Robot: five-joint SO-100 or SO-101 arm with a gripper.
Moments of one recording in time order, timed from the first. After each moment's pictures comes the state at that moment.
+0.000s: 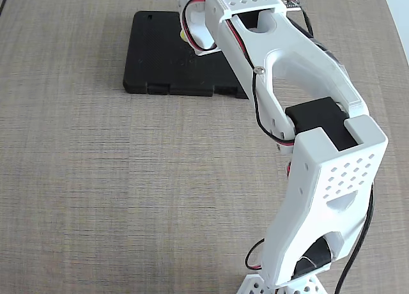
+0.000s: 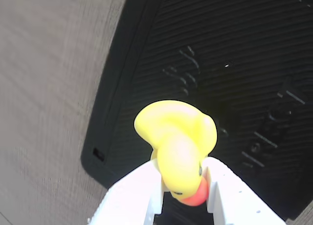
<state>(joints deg) -19.9 69.3 84.6 48.1 -1.8</state>
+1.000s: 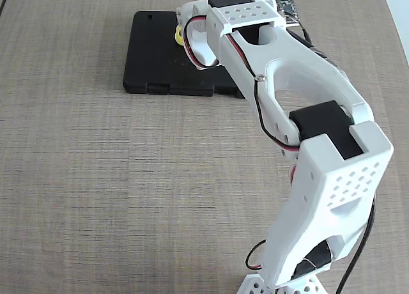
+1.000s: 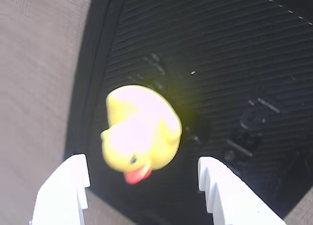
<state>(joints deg) -19.9 75.0 94.7 41.8 -1.8</state>
